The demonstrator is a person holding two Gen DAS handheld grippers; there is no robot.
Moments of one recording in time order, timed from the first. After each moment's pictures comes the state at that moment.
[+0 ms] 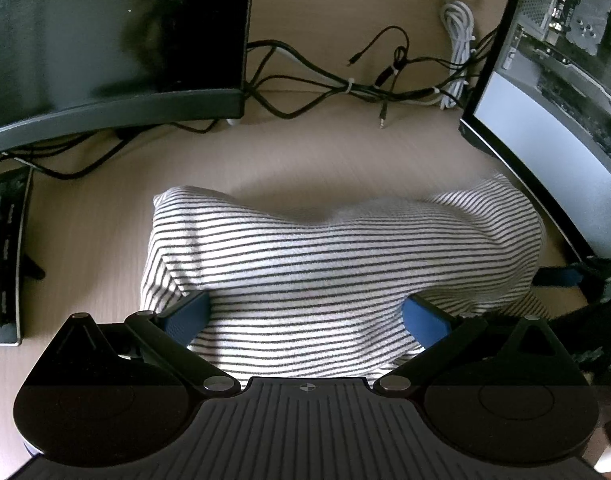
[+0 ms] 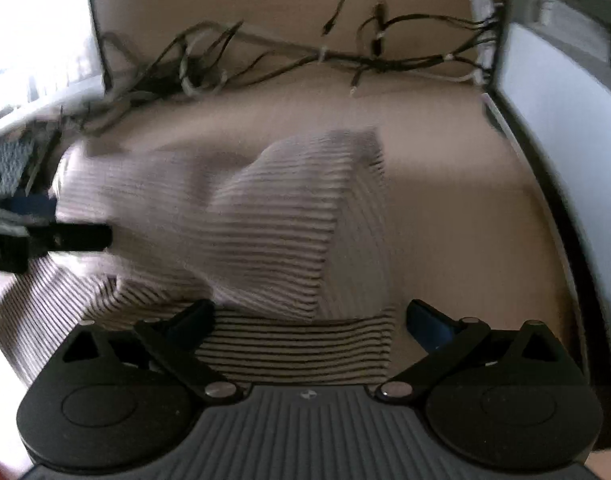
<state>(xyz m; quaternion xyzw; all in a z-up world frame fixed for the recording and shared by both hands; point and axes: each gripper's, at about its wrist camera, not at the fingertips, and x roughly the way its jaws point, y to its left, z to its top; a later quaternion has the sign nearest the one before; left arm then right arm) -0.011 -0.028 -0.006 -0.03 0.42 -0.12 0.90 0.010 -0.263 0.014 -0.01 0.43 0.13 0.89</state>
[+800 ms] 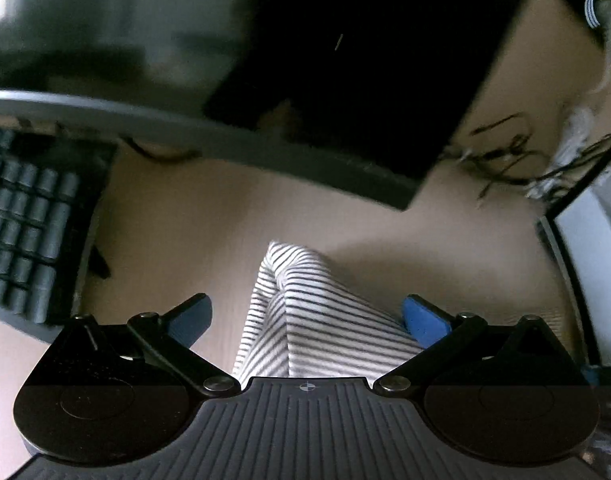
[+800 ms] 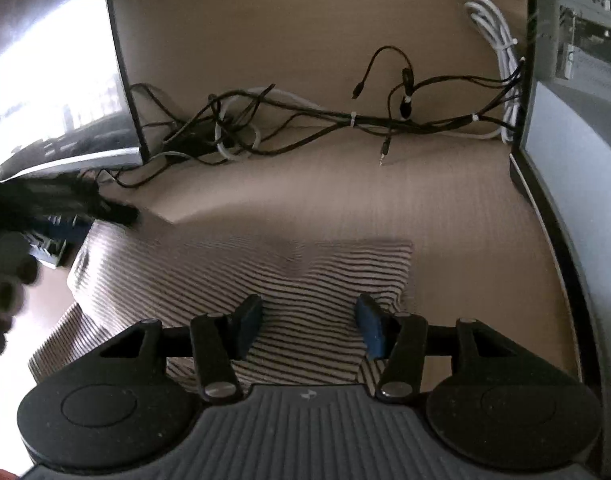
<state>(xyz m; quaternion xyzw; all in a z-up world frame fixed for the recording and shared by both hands) 0.049 0.031 -0.003 -0.15 0.45 -0.01 0.88 0.029 -0.245 0.047 0.01 0.38 0.18 0.91</state>
